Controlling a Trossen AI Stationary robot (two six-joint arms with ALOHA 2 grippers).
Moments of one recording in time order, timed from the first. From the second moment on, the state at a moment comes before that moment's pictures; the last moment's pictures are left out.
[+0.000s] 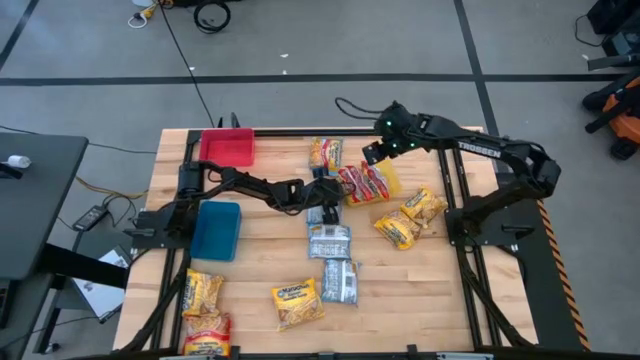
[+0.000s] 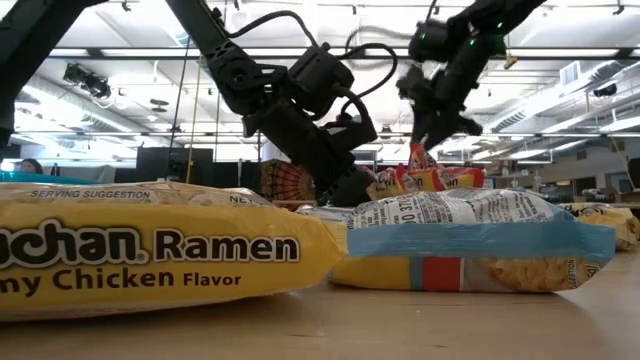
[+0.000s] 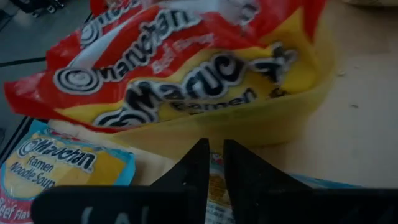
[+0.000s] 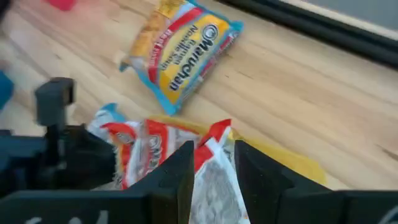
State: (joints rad) left arm 0.12 2.07 1.16 0.30 -0.34 0.22; right arm -0.59 1.40 1.09 -0.66 -0.07 0.51
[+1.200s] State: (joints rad) left arm 0.11 2.07 1.16 0.28 -0.34 0.22; right arm -0.60 1.49 1.04 -0.90 -0.13 0.53
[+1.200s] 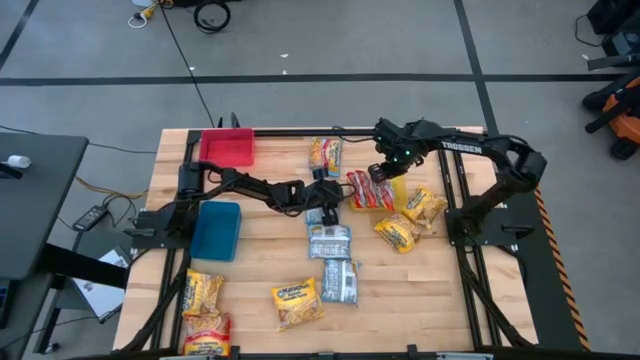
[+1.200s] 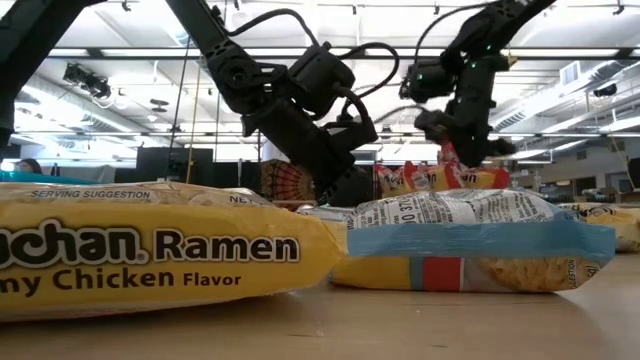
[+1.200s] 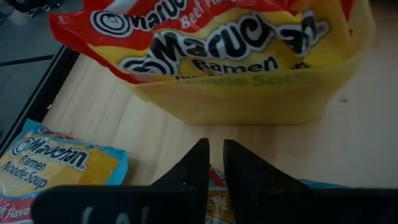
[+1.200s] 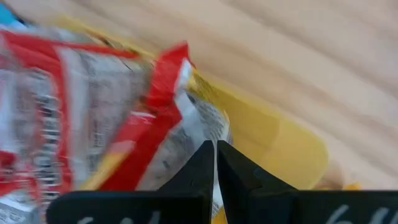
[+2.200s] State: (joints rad) left arm 0.11 2.07 1.16 0.28 -0.34 0.22; right arm -0.54 1.53 1.04 -0.85 -0.16 0.56
